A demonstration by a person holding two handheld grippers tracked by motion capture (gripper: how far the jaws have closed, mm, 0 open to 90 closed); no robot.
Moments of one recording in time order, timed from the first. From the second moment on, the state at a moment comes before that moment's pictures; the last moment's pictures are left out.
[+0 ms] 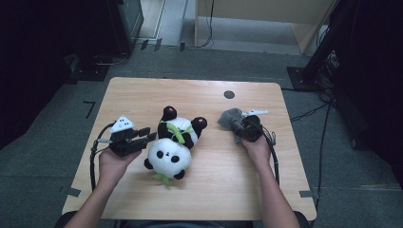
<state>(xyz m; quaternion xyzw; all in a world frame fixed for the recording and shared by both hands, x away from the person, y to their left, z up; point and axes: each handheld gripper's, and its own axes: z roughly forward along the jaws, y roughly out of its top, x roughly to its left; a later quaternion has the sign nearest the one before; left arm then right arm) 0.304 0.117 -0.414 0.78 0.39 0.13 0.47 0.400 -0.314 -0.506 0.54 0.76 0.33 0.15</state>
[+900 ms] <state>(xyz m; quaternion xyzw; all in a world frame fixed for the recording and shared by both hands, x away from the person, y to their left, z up) 0.269 0.104 -0.448 0.80 0.40 0.12 0.43 0.398 -0.313 -0.508 0.53 0.76 0.34 0.16</state>
